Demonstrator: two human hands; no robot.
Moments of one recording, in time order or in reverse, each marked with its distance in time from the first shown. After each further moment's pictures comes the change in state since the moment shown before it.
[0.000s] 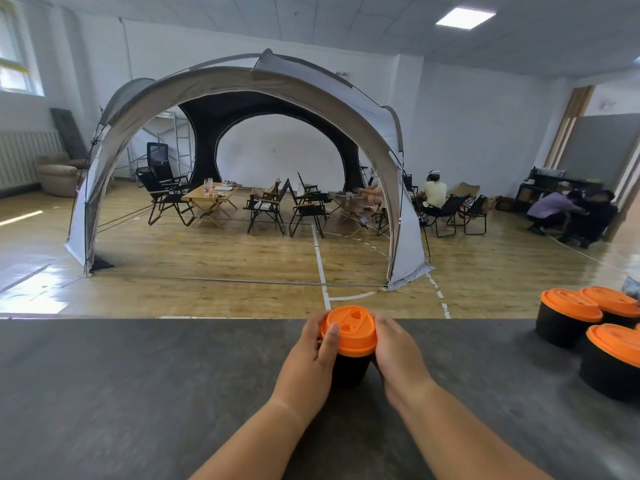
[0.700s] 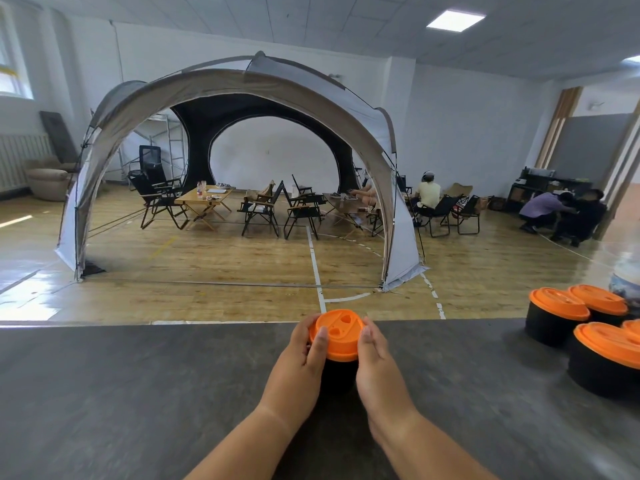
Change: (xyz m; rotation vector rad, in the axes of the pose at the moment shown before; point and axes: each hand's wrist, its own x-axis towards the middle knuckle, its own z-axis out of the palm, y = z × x) left_hand -0.001 0.005 0.001 -0.007 0.011 0.009; right_hand -0.030 0.006 0.002 -0.052 -0.065 -0.070
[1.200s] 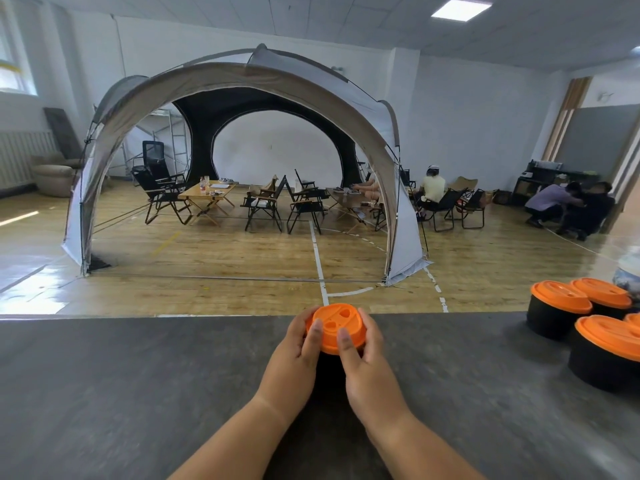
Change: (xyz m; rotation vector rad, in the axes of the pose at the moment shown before) left_hand -0.005 0.006 -0.001 -0.015 0.022 -0.003; right_hand -0.010 0.006 0.001 -0.097 -0.064 -0.168
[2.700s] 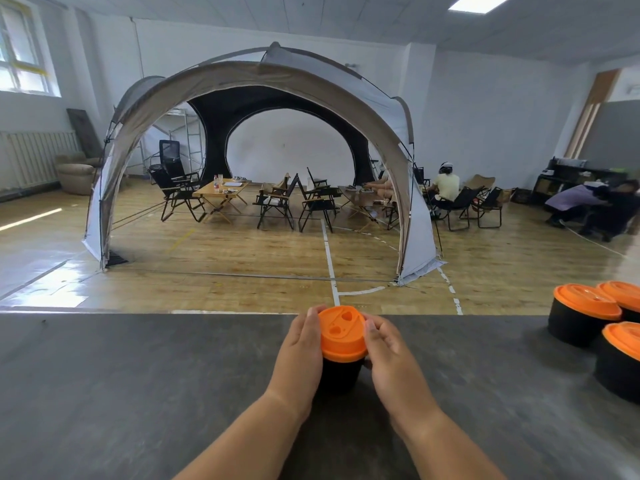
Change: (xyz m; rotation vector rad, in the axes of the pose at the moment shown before) left_hand 0.011 0.008 0.012 -0.421 0.149 -0.241; right_hand 0.014 0.003 -0.018 0.102 -0.056 0.029
